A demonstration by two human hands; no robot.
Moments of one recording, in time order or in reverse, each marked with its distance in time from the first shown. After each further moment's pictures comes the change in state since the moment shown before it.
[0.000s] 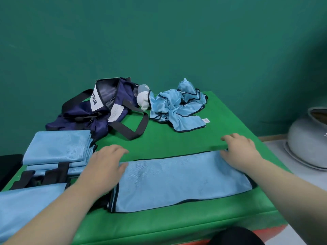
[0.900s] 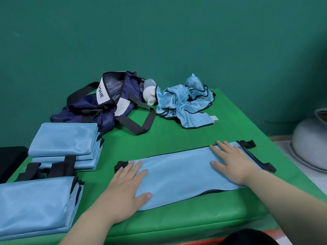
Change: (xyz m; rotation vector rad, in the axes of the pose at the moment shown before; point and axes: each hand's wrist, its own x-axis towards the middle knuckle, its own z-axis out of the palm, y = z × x) left_hand -0.048 0.013 0.051 -0.101 -0.339 0.072; right_hand -0.015 -0.025 0.041 -0.010 -0.171 -0.267
